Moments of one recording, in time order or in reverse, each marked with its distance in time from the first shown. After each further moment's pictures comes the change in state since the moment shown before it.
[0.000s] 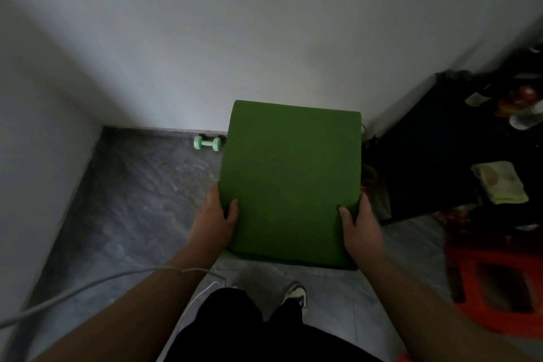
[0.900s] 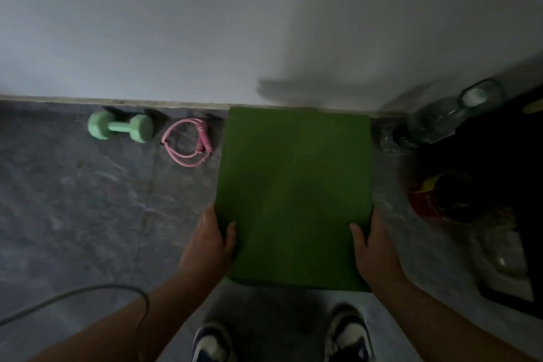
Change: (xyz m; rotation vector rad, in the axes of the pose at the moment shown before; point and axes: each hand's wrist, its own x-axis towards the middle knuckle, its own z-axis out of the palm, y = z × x) left_hand 0.413 -0.307 0.441 0.081 -0.173 -0.114; right_hand 0.483 0.366 0.359 -0.333 0.022 0.007
